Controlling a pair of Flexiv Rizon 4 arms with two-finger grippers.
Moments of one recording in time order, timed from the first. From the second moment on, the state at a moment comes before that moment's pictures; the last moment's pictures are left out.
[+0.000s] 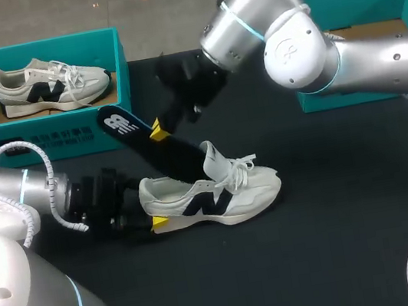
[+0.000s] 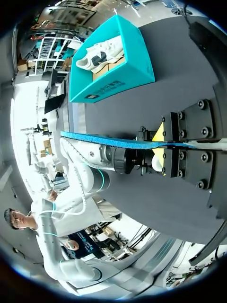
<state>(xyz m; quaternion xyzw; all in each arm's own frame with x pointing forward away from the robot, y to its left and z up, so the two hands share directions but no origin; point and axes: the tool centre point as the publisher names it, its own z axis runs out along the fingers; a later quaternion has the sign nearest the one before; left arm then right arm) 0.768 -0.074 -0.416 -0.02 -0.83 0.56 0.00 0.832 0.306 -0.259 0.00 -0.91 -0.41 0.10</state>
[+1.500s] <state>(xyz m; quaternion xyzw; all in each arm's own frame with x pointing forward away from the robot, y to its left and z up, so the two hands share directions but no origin) 0.768 -0.074 -0.416 -0.02 -0.83 0.56 0.00 0.832 0.286 -0.163 0.00 -0.80 -0.59 0.09</state>
